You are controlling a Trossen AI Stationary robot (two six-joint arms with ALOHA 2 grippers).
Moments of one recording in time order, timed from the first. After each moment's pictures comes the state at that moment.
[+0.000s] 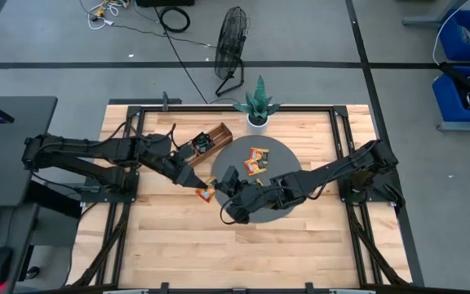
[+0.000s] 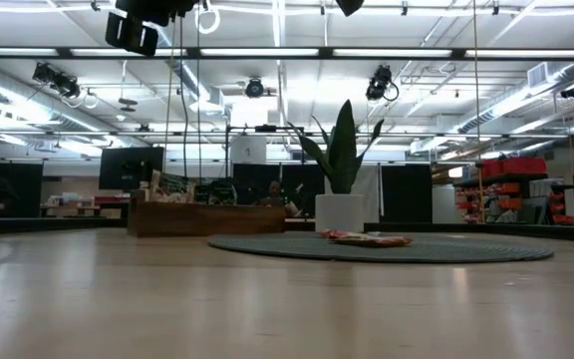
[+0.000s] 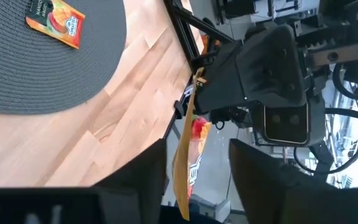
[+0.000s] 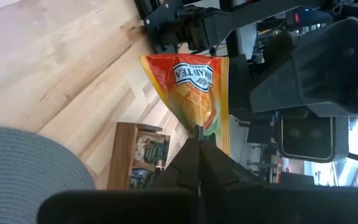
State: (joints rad) left arm -0.03 1.05 0.88 -0.22 0.31 -1.19; right arm 0.34 1.80 1.54 -0.28 0.59 -1.07
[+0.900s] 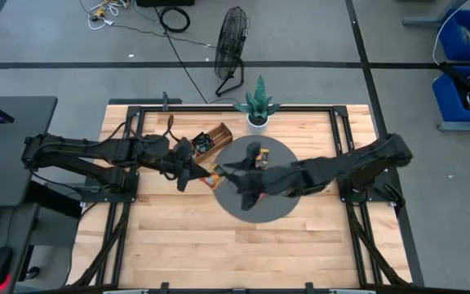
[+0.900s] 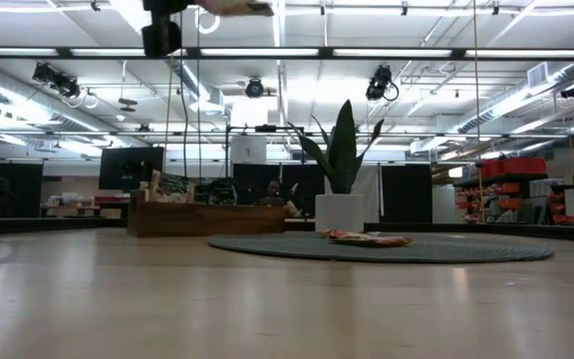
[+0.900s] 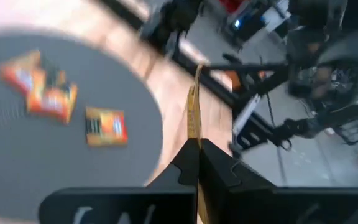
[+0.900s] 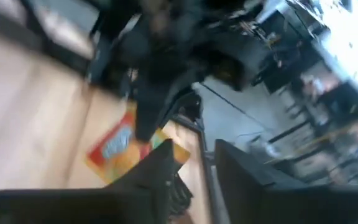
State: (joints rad) left arm -0.05 1.04 0.88 -0.19 0.06 -0.71; right arm 0.31 1.64 1.54 -0.26 0.64 -0.48
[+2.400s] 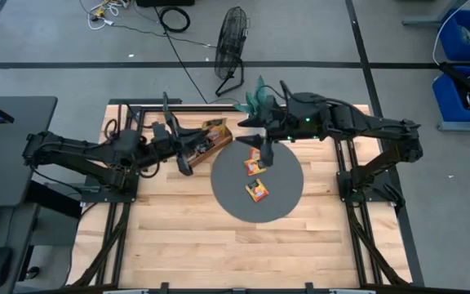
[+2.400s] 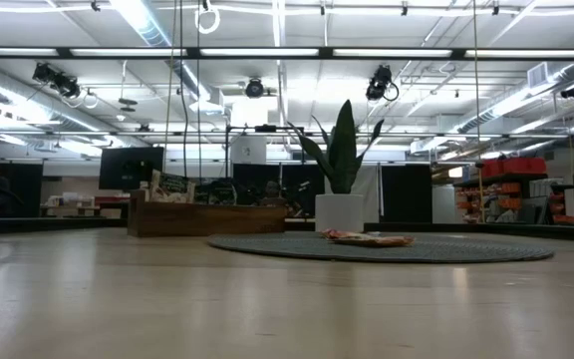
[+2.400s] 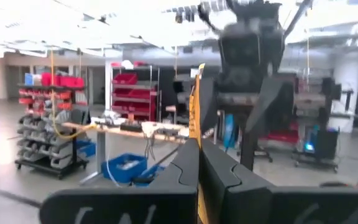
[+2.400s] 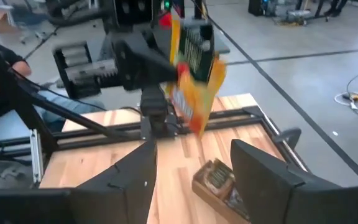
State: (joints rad) left arm -0.13 1.04 0.88 0.48 -0.48 0.07; right arm 0.00 1.50 1.77 -0.59 0.09 0.08
